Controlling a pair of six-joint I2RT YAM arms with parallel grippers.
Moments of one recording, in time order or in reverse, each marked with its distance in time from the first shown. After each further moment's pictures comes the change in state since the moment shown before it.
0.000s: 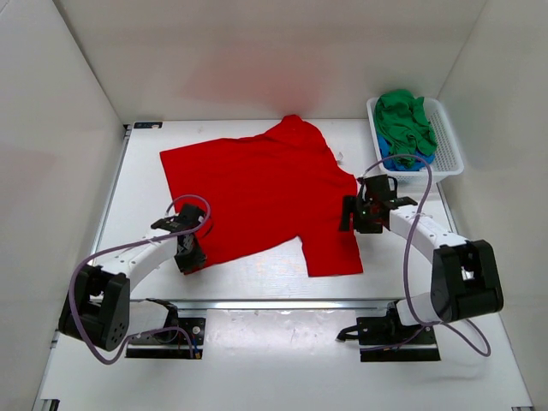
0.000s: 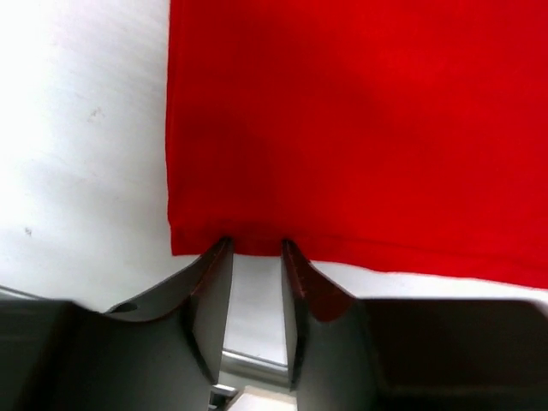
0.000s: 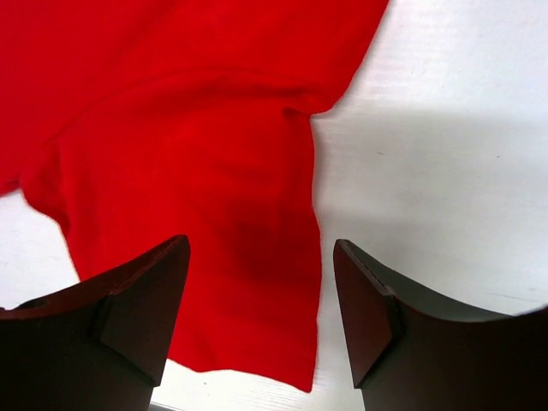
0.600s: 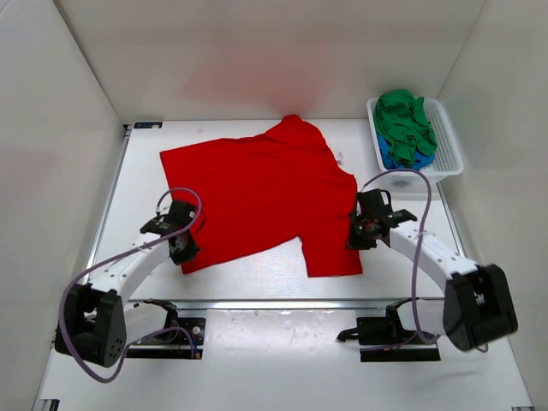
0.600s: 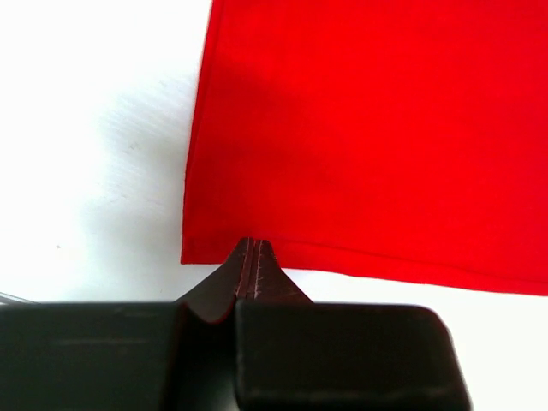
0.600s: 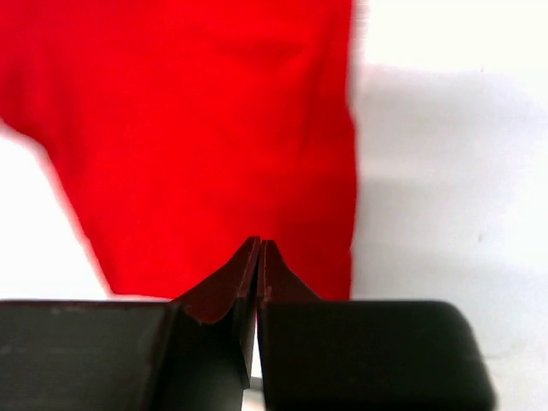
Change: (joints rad) left arm 0.050 -0.082 0.000 0.027 -0.026 0.018; right arm 0.113 -0.092 -0.092 -0.113 0.055 0.150
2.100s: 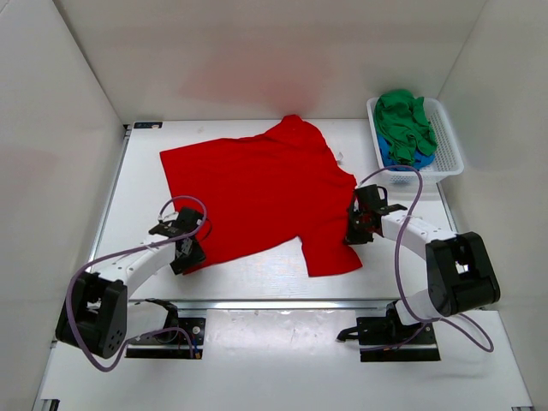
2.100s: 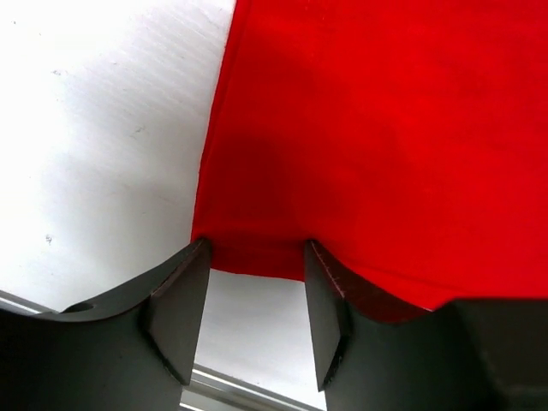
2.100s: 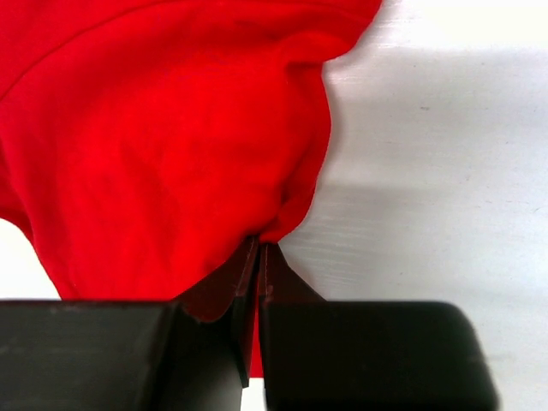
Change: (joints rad) left arm -0.051 0.037 -0.050 0.024 -0.064 -0.091; right arm -0.043 0.150 0.014 0.160 -0.015 -0.045
